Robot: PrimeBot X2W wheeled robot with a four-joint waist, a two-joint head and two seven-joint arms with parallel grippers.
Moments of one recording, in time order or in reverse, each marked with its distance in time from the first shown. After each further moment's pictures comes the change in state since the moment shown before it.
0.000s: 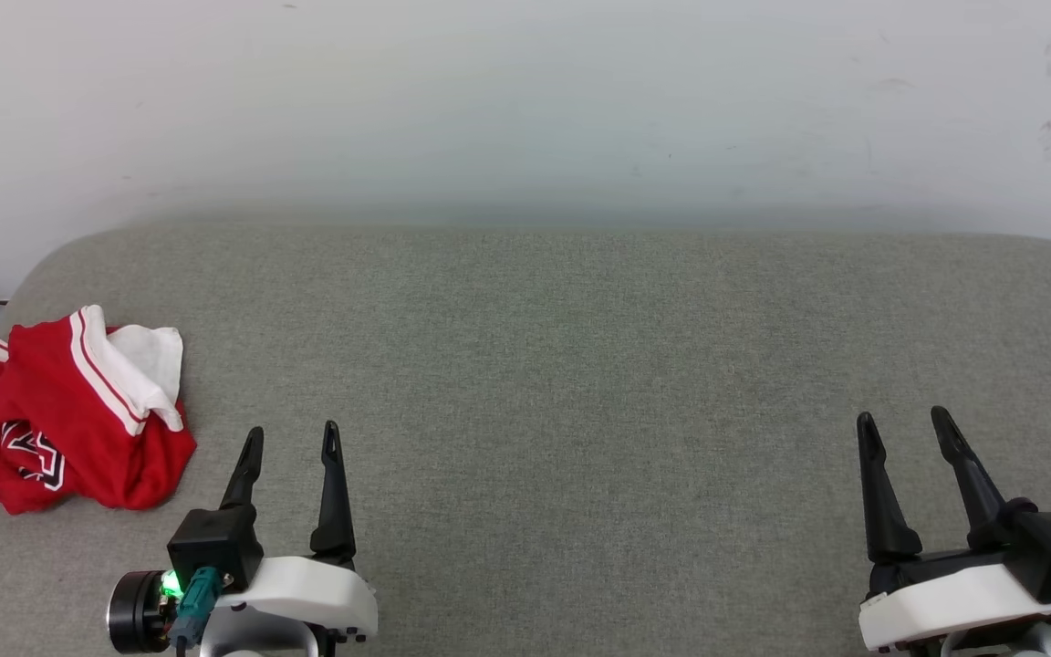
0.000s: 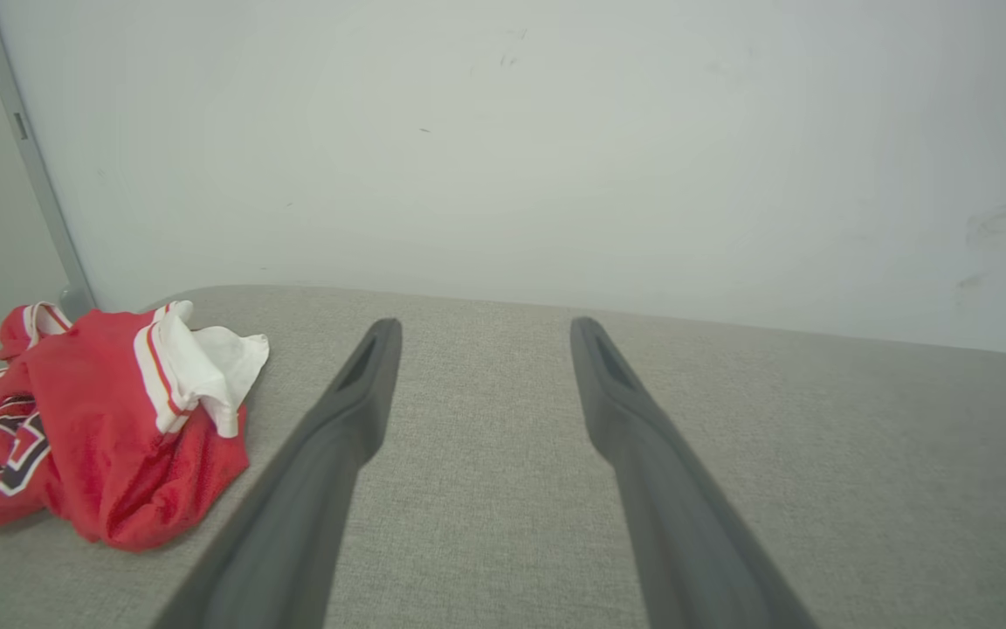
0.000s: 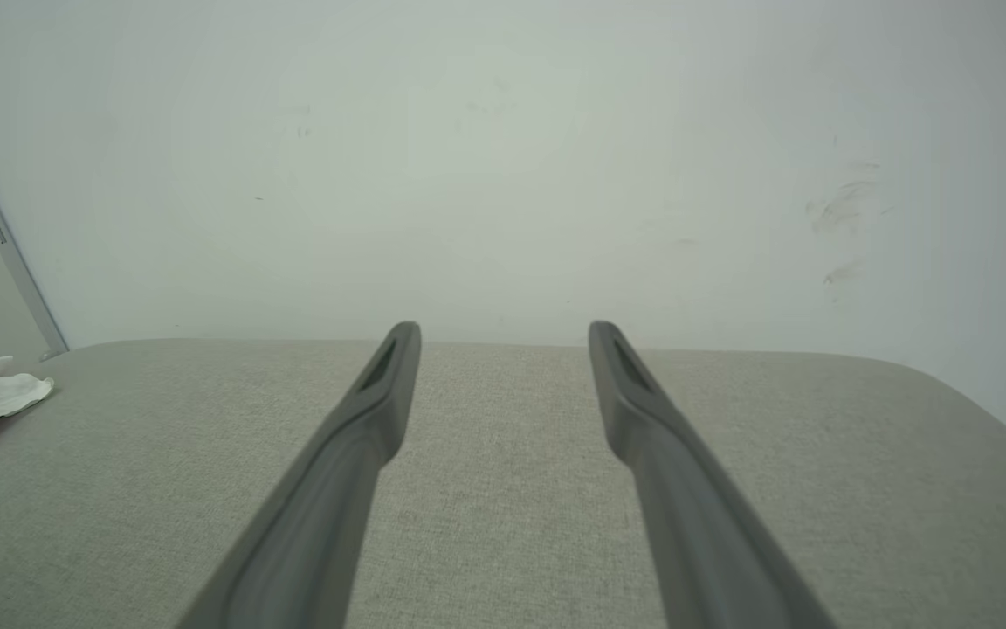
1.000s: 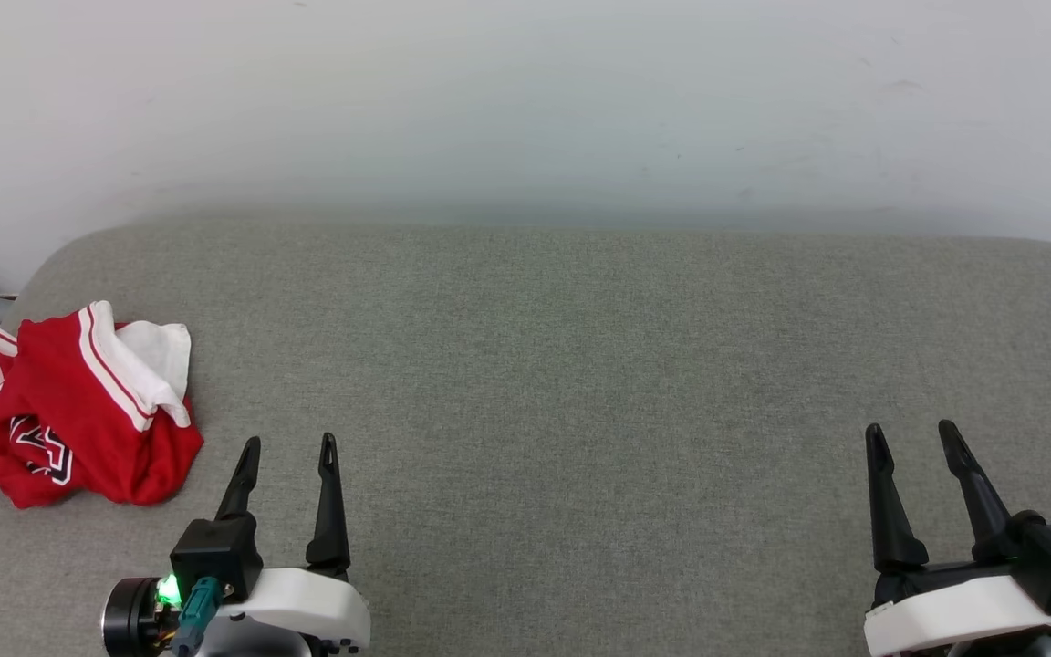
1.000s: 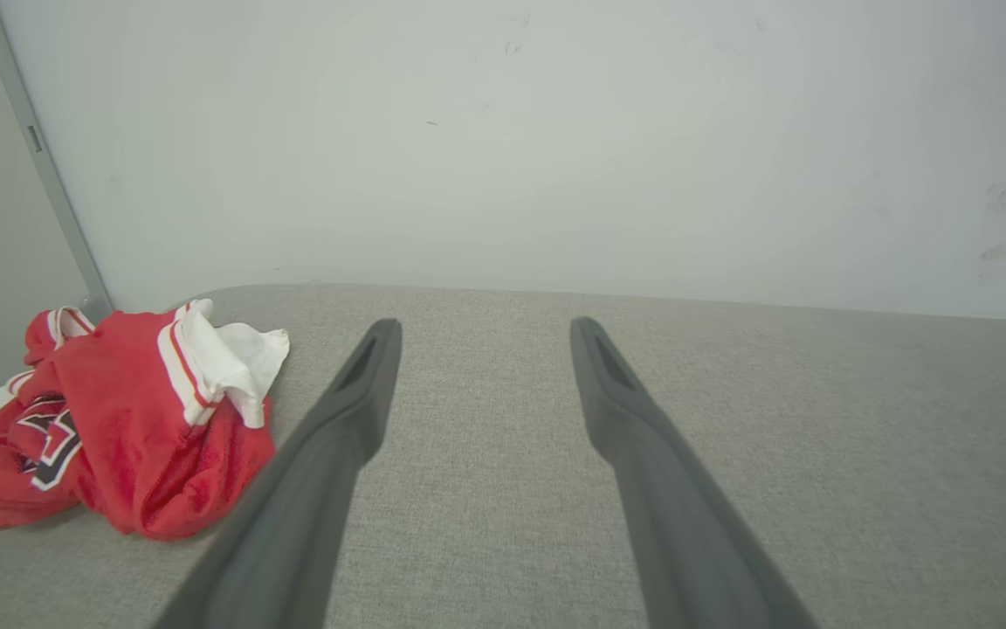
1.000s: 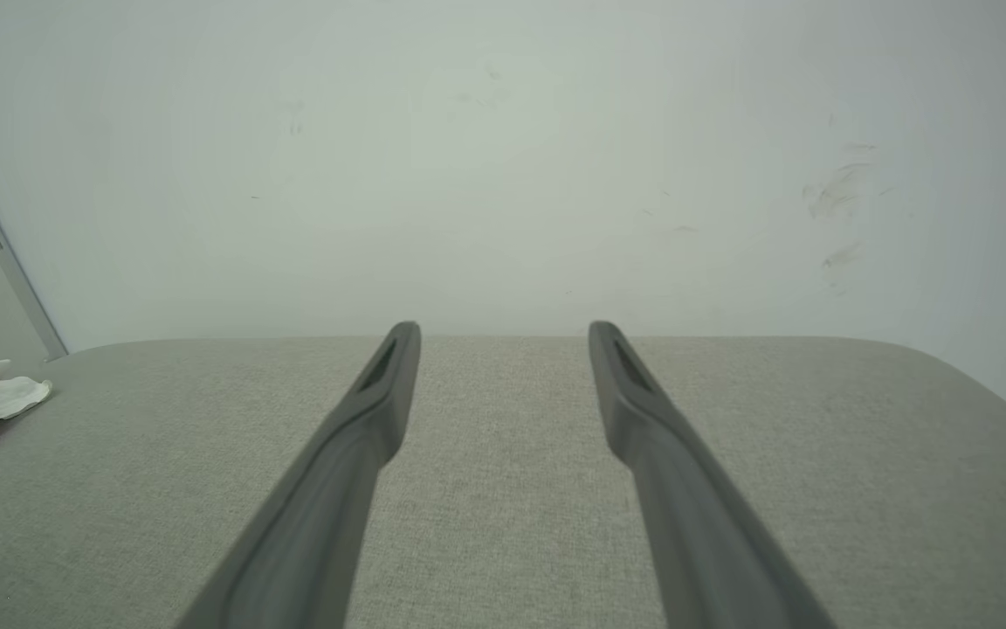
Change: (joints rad) left arm 0.005 -0.023 0.050 0.040 0.080 -0.054 -0.028; right arm 0.011 0.000 -0.013 0.027 0.014 0.000 -0.033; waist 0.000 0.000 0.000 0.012
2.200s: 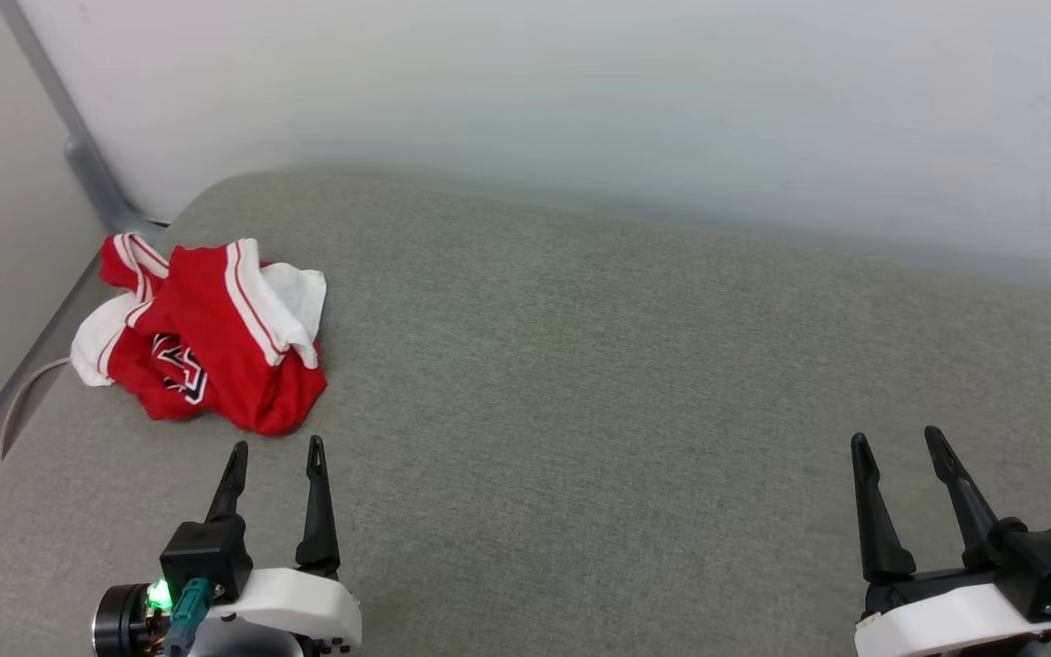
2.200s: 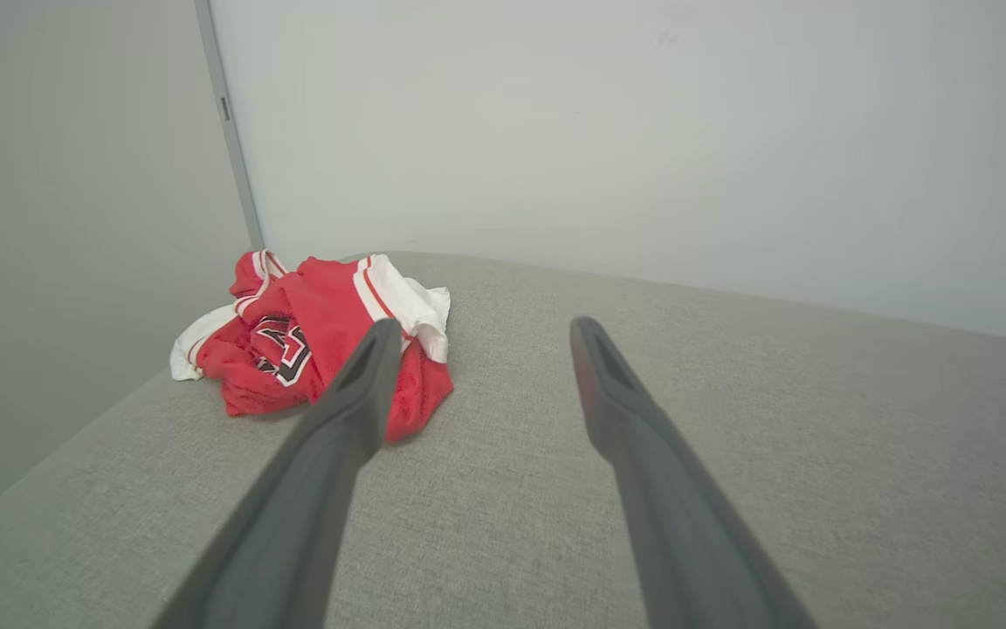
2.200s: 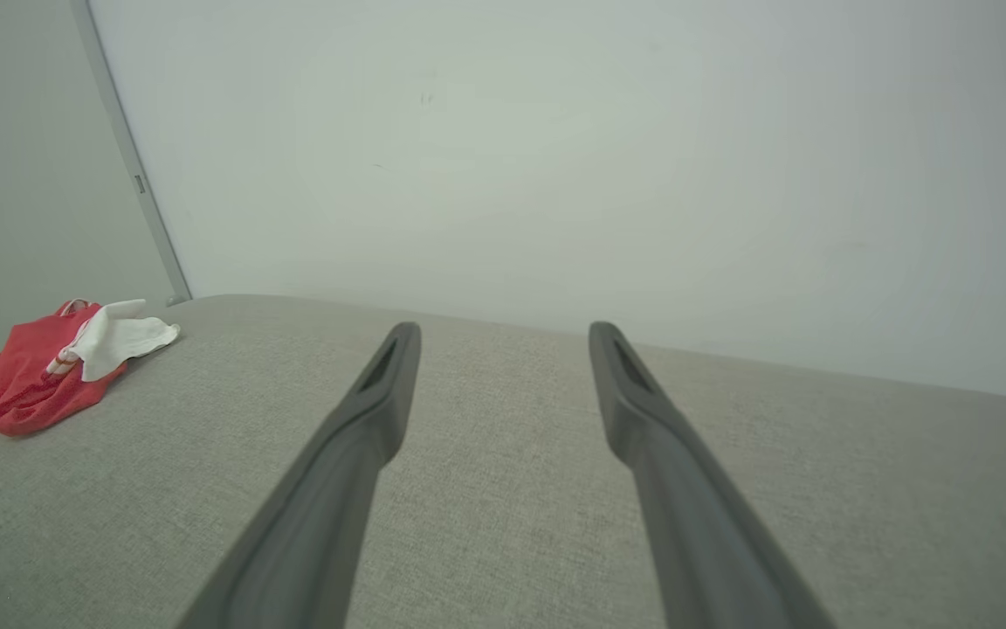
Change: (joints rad) left arm 0.000 -0.001 0.014 0.014 0.001 0.026 -0.001; right arm 0.014 0.000 0.019 -0.008 -0.040 0.000 0.000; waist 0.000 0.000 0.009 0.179
